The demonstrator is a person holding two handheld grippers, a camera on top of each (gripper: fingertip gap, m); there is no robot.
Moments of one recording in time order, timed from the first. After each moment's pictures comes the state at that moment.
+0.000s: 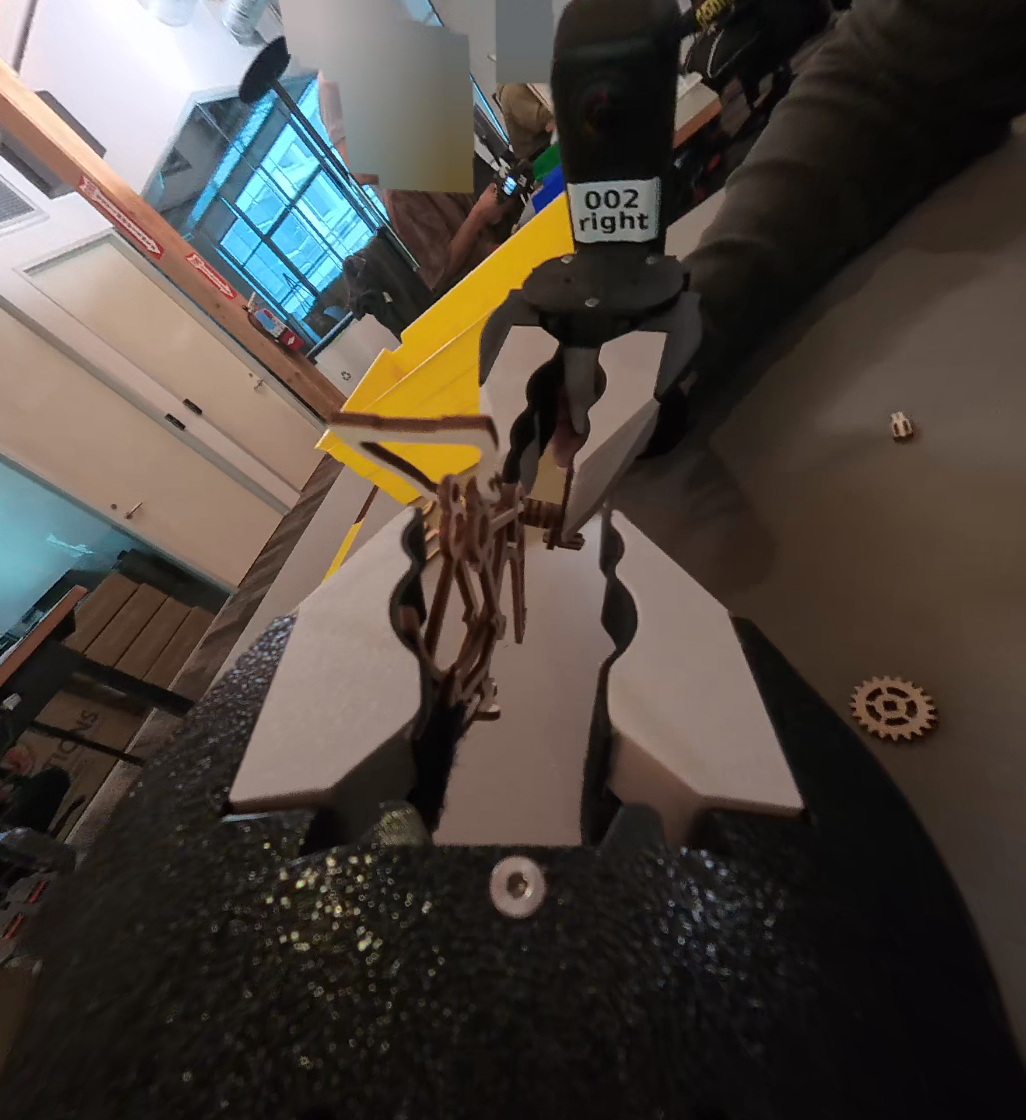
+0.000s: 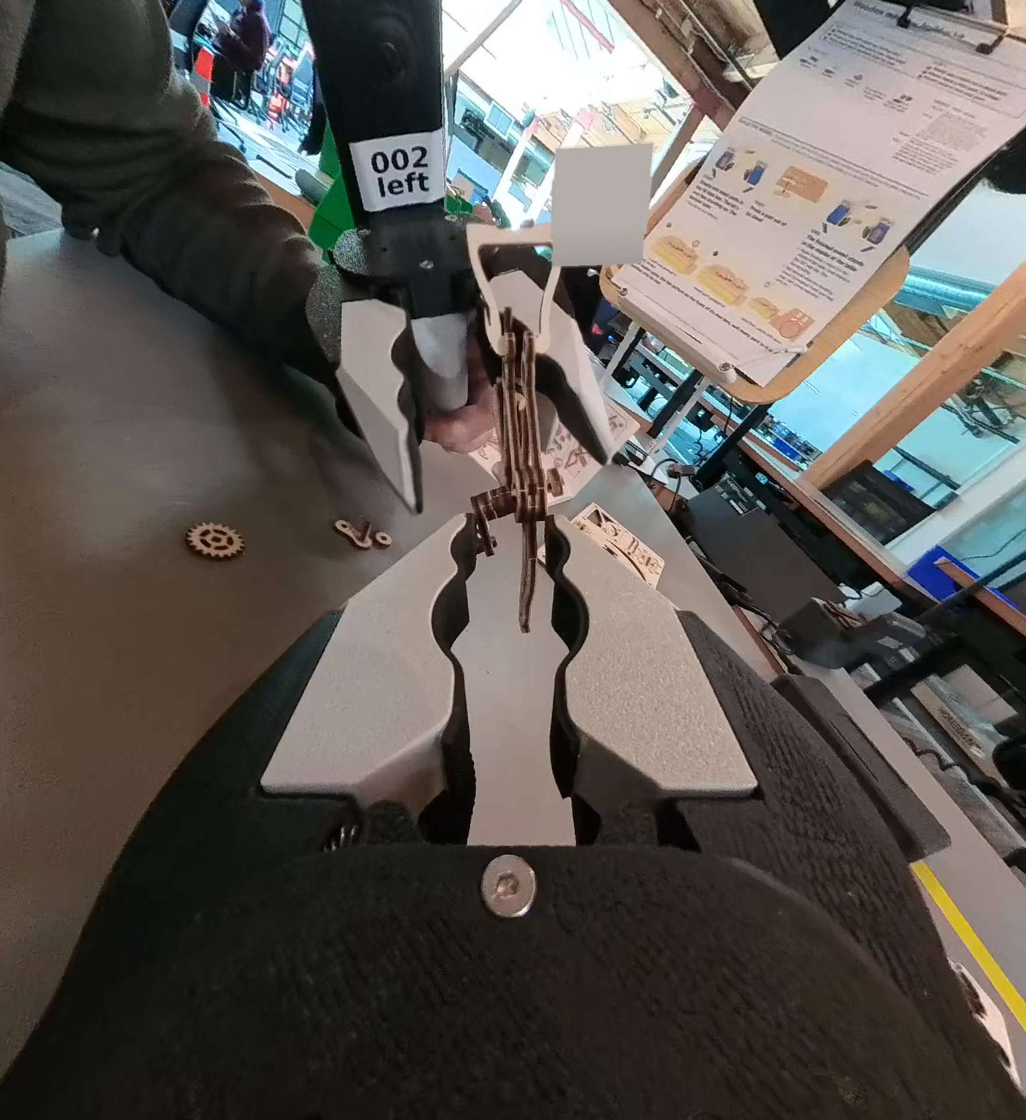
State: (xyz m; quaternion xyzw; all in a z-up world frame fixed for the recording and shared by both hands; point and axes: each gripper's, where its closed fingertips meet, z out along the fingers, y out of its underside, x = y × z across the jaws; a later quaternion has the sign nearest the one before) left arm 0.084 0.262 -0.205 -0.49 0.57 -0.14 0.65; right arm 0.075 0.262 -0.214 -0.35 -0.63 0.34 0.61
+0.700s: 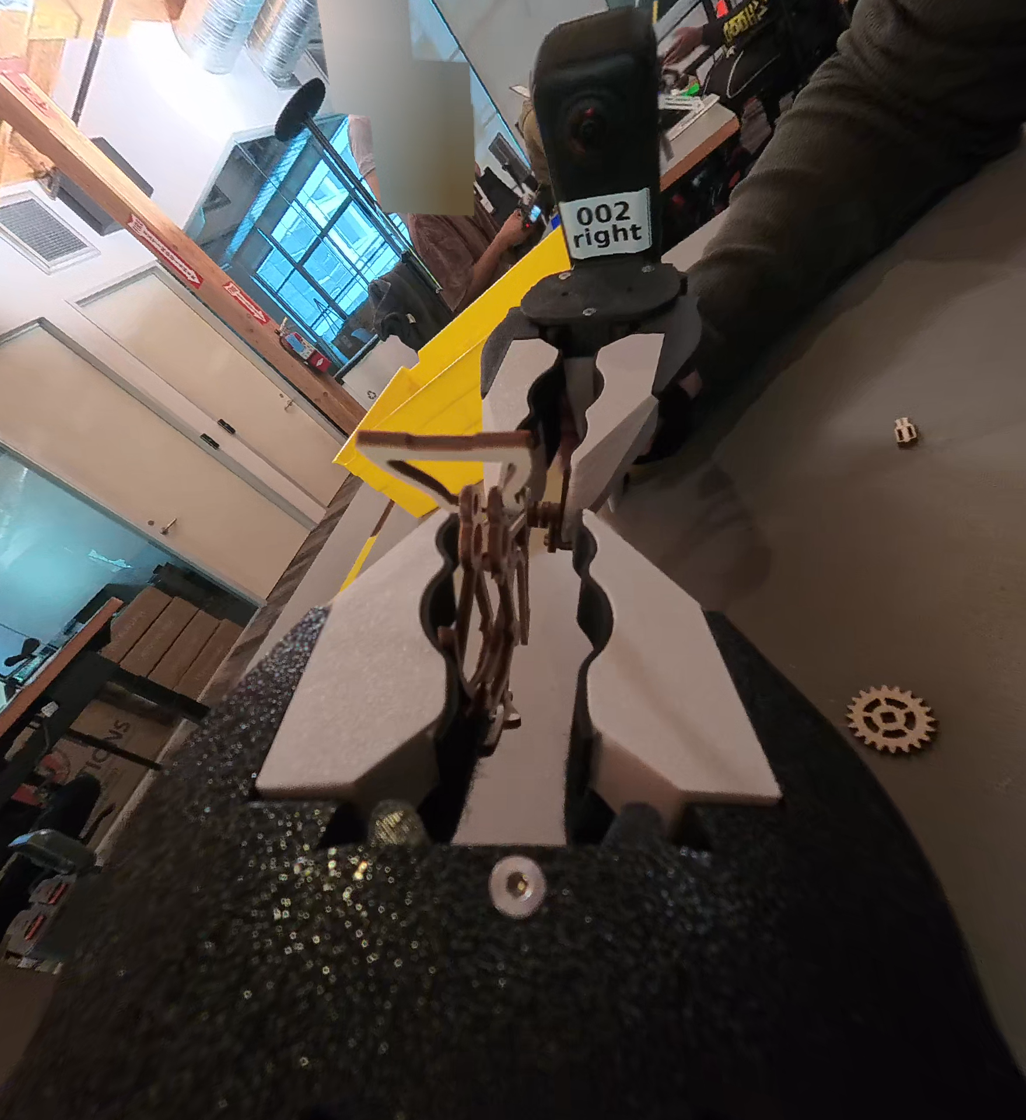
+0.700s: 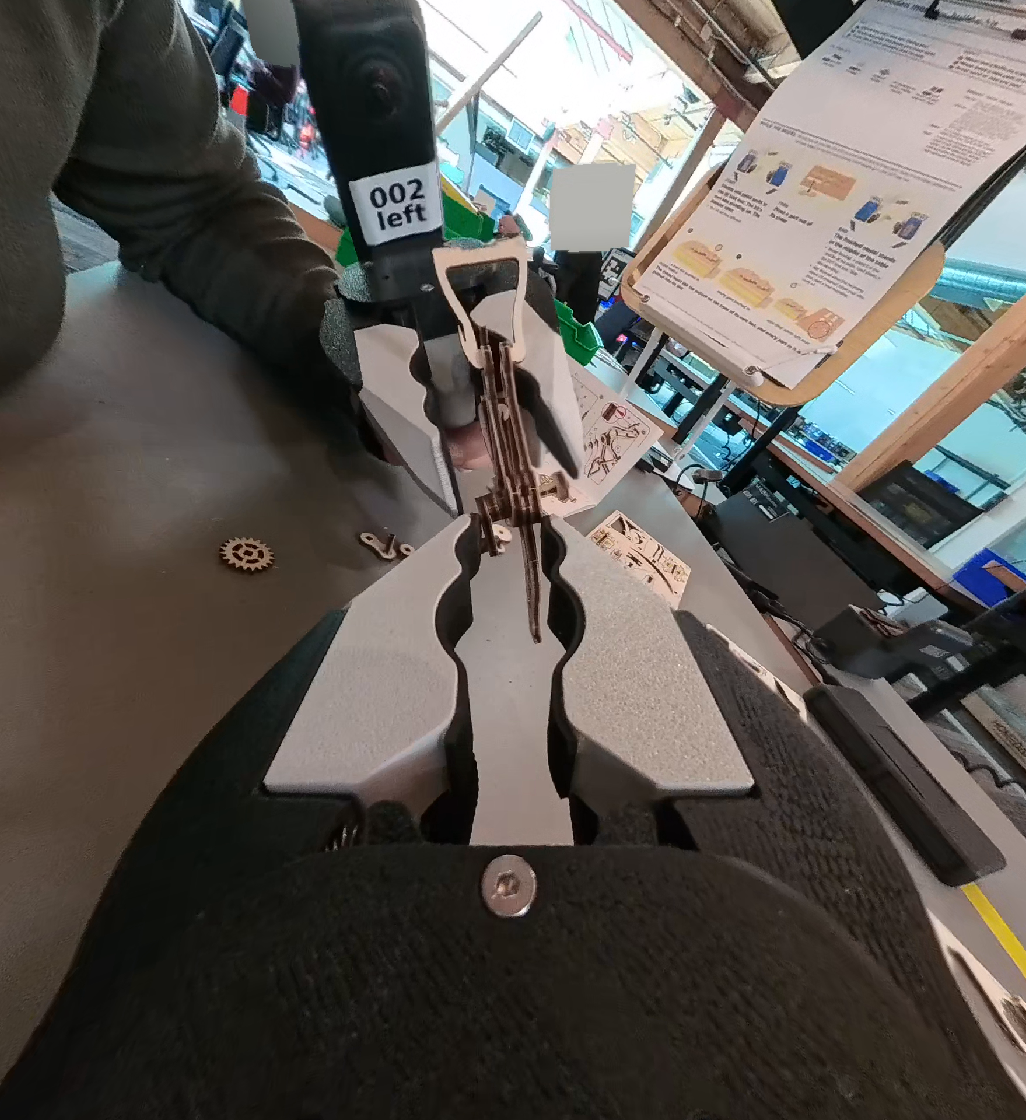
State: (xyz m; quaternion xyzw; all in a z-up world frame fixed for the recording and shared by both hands) left arm 0.085 0.257 -0.206 -0.47 0.56 -0.13 0.67; right arm 0.075 0.256 -0.213 -0.35 -0.63 0.37 0.59
